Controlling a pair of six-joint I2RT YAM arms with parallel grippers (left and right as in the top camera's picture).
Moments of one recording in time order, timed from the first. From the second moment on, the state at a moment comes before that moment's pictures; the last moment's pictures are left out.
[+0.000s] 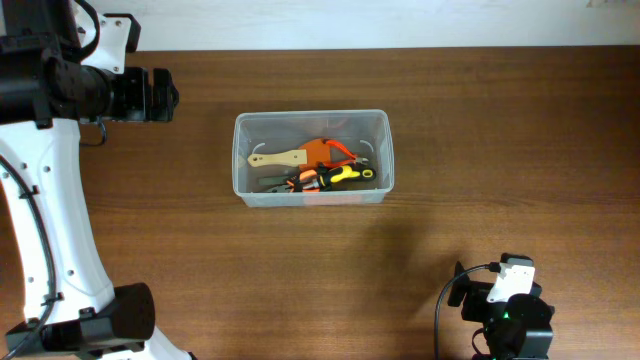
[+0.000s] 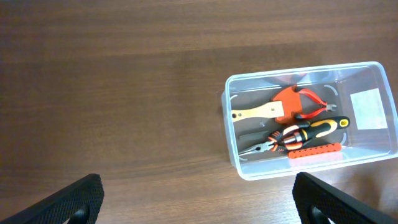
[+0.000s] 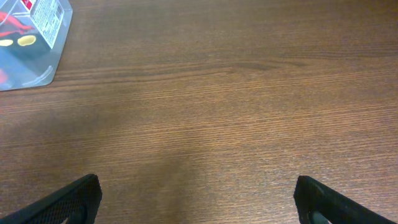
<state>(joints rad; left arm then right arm) 0.15 1.82 2.34 -1.52 0.21 0.17 -0.05 0.02 0.19 -0.75 0.06 0.07</state>
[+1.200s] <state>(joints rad) 0.06 0.38 0.61 -0.47 0.03 0.17 -0.05 0.01 0.18 -0.75 0.06 0.07</state>
